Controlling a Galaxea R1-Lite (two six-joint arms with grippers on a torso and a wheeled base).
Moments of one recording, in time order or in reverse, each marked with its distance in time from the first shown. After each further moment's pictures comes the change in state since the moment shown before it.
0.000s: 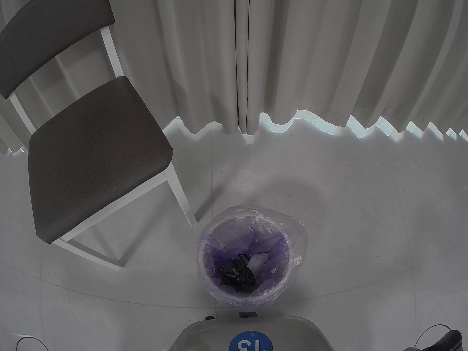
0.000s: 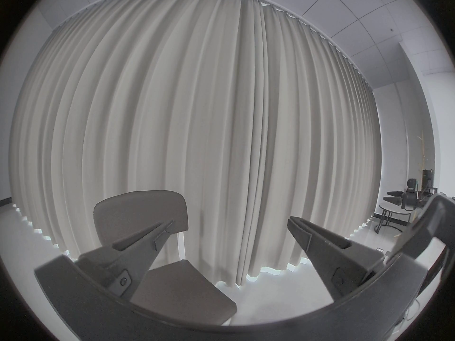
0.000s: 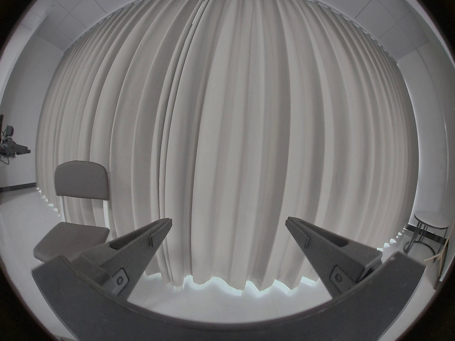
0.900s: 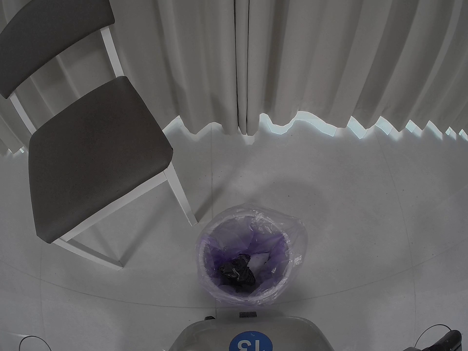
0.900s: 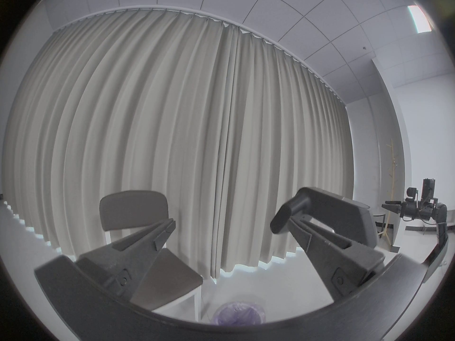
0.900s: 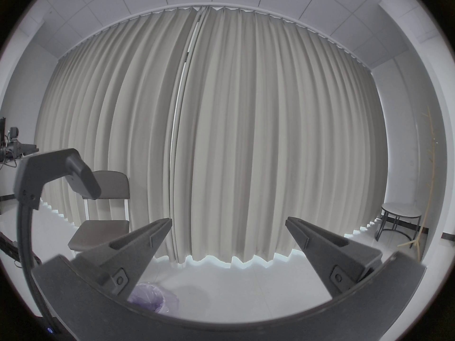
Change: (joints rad) left arm -0.088 -0.097 -0.162 0.542 0.076 0.060; right arm -0.011 -0.054 -0.195 0.304 0.058 0.104
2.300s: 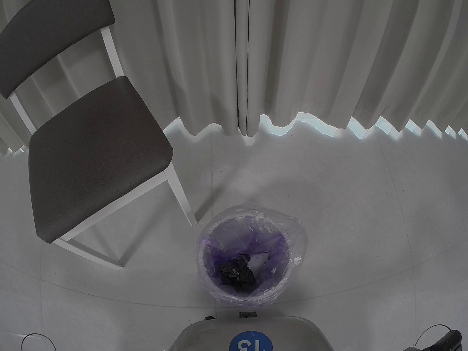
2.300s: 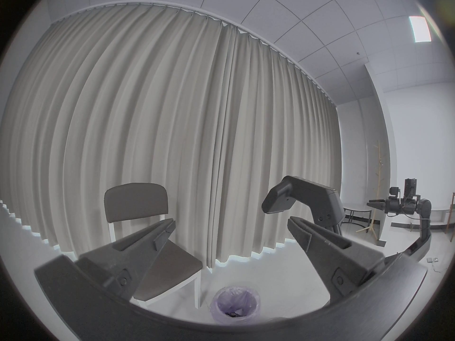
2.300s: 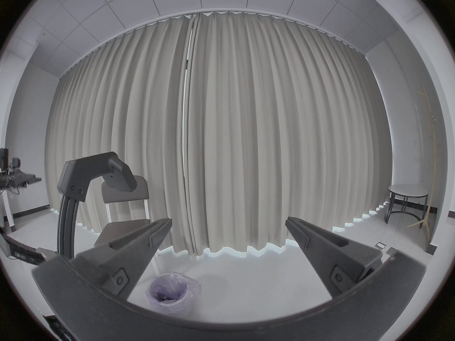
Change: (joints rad) left arm -0.127 -0.069 0.319 -0.182 0.162 0.072; right arm 0.000 0.002 0.063 0.000 0.019 -0.094
